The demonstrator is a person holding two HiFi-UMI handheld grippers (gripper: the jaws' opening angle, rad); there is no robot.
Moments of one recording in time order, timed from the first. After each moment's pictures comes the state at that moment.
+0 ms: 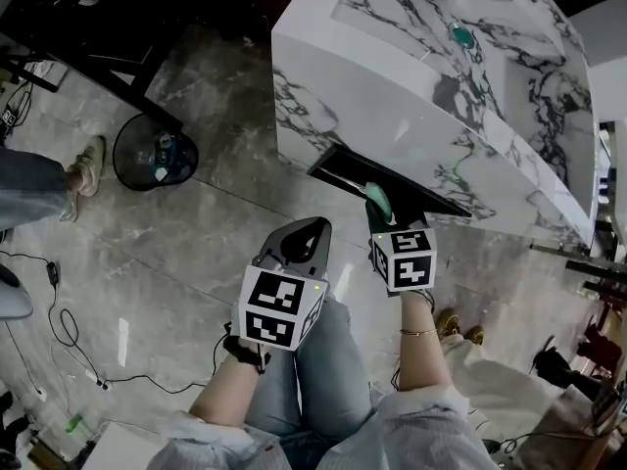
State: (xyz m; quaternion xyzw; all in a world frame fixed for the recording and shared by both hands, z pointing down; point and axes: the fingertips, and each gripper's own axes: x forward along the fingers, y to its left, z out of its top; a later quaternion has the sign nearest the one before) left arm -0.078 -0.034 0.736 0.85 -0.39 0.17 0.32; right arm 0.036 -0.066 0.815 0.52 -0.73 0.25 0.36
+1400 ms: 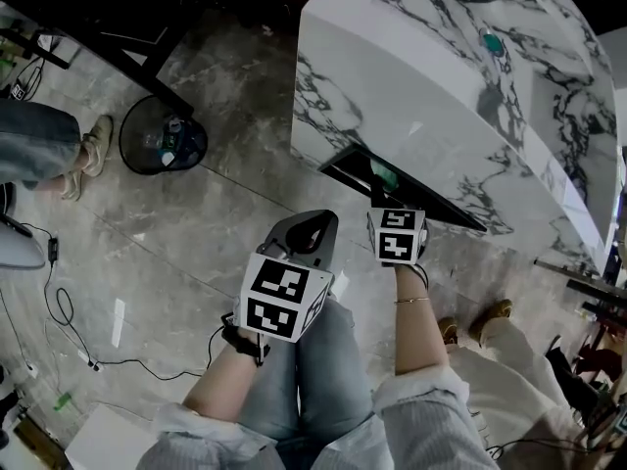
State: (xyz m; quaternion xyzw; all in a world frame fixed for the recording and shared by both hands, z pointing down) left arm -0.083 -0.046 0.757 0.83 -0.40 0.18 0.34; right arm 0.043 -0.122 0.872 0.57 -0.72 0.17 0.37
